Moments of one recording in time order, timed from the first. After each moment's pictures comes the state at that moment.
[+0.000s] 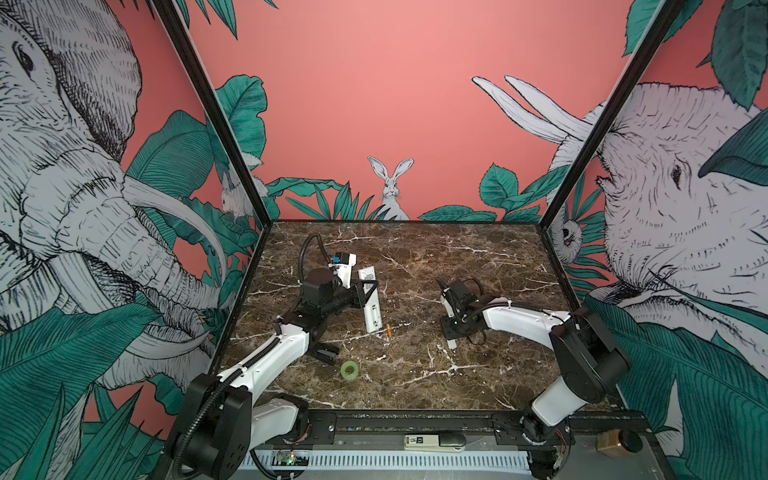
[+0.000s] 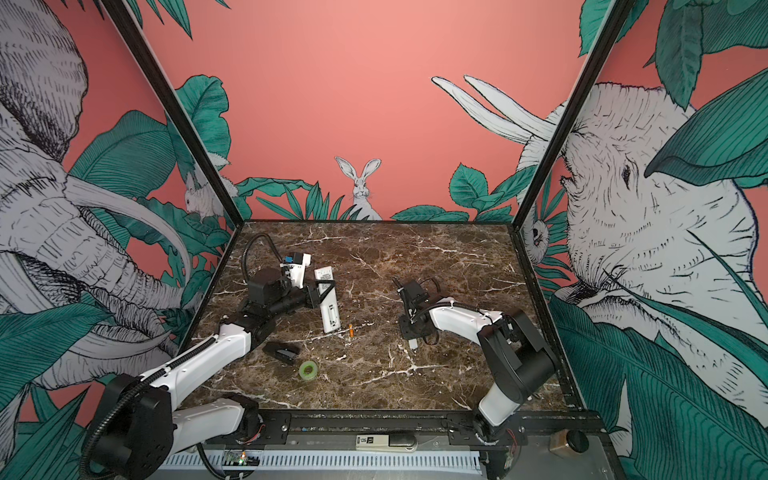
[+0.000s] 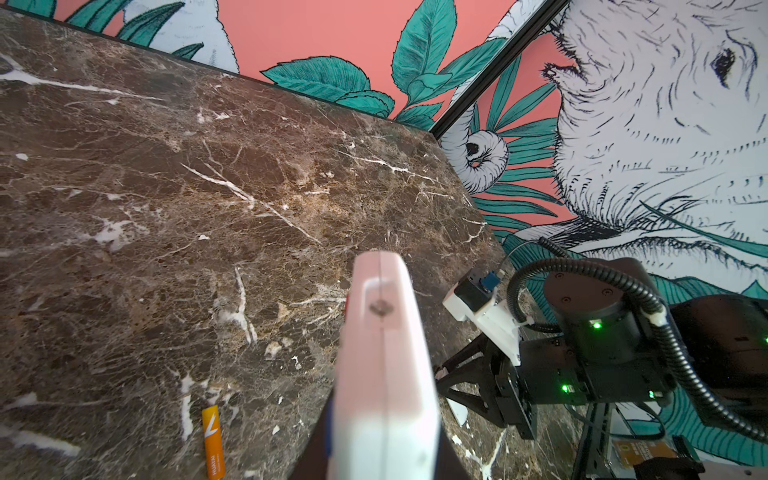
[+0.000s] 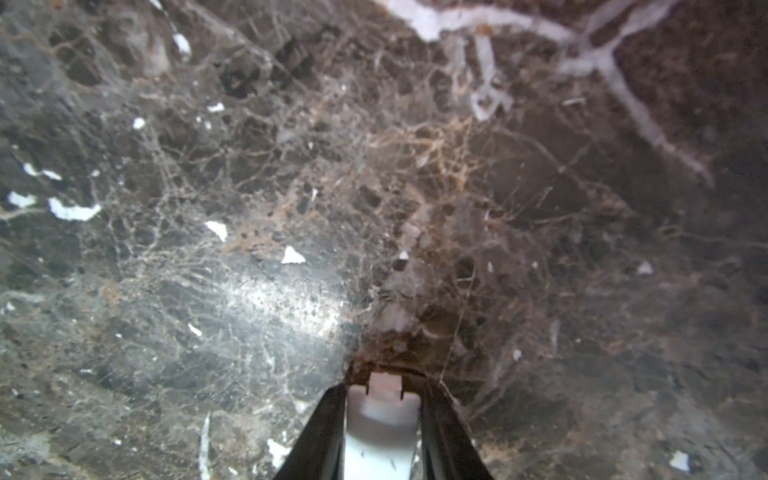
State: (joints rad) left arm -0.37 1.18 0.61 0.21 0.49 -0.49; right arm 0.61 1.62 0.89 -0.54 -0.03 0.34
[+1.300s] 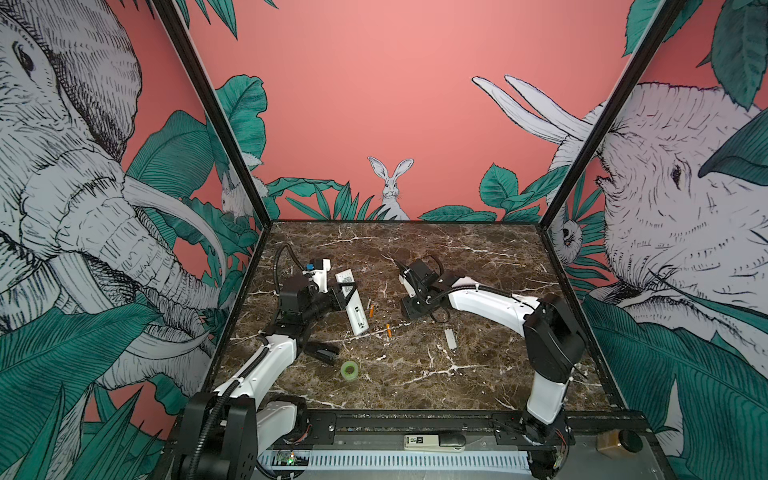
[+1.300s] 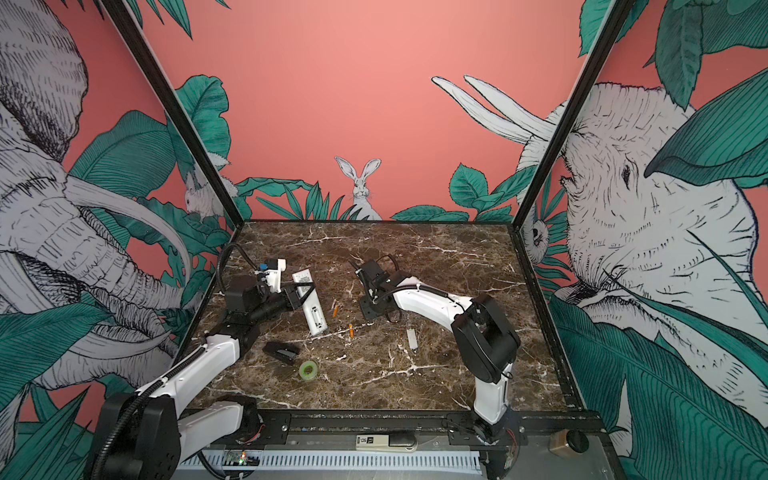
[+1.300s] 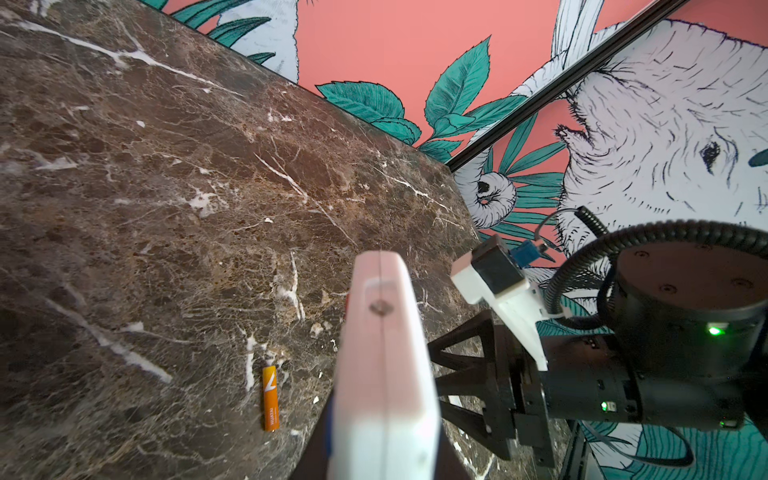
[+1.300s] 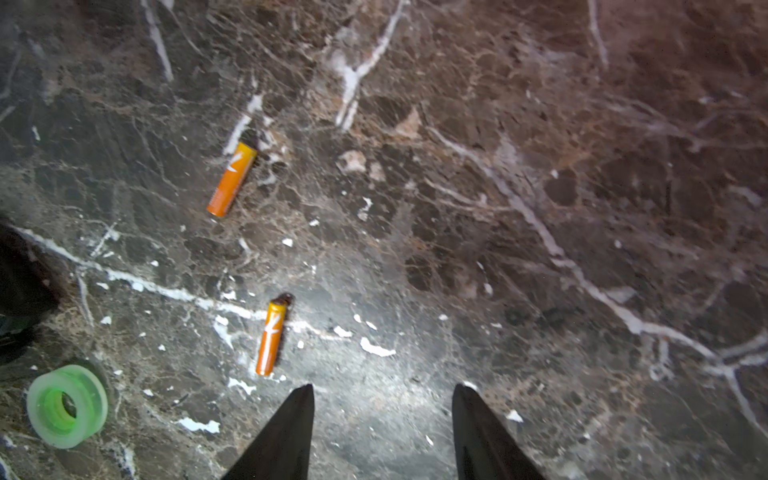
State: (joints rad) left arm -0.14 1.10 0.49 0.26 0.63 -0.58; right arm 0.81 1.87 1.39 -0.66 -0.03 0.32
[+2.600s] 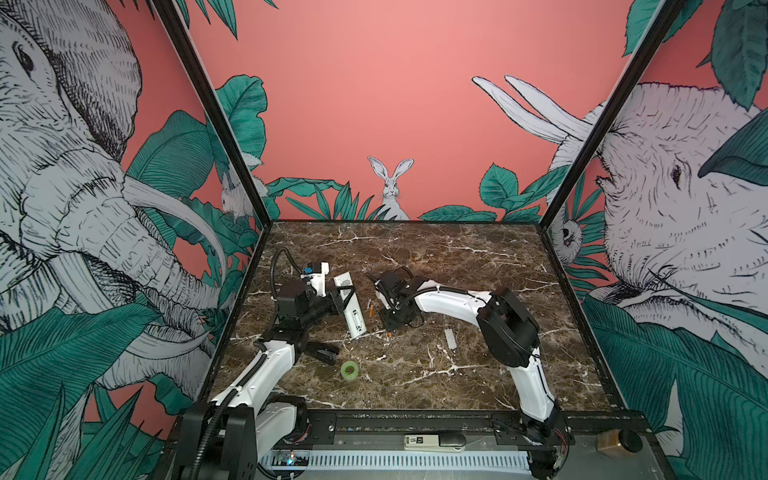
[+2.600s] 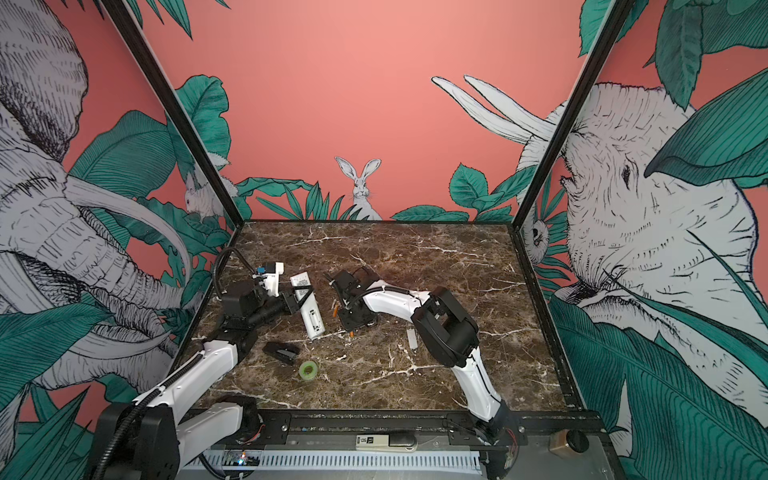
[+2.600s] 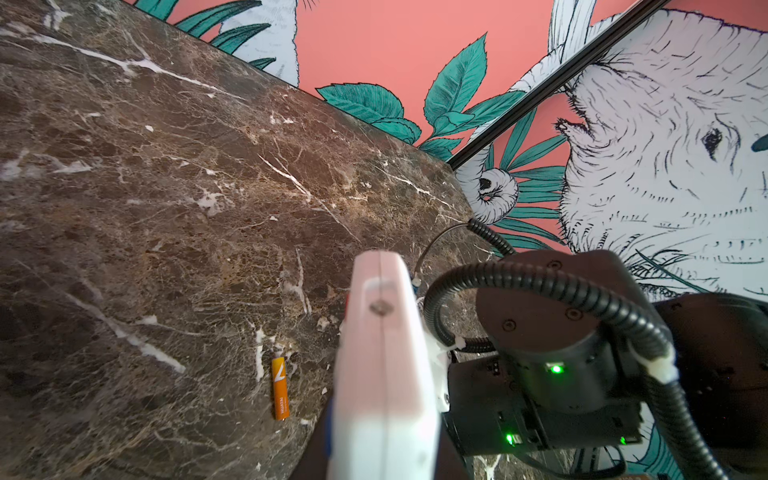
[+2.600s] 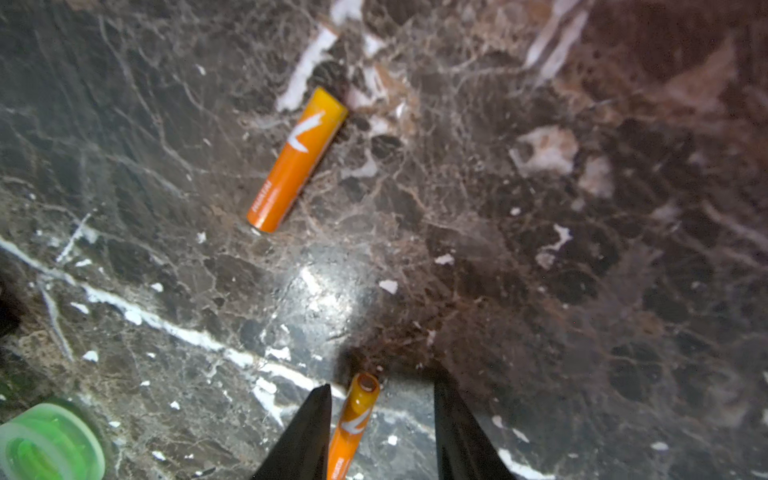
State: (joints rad) left arm -0.13 1.06 0.45 0.26 0.64 -0.54; right arm 0.90 2.13 1.59 -0.73 -0.10 0.34
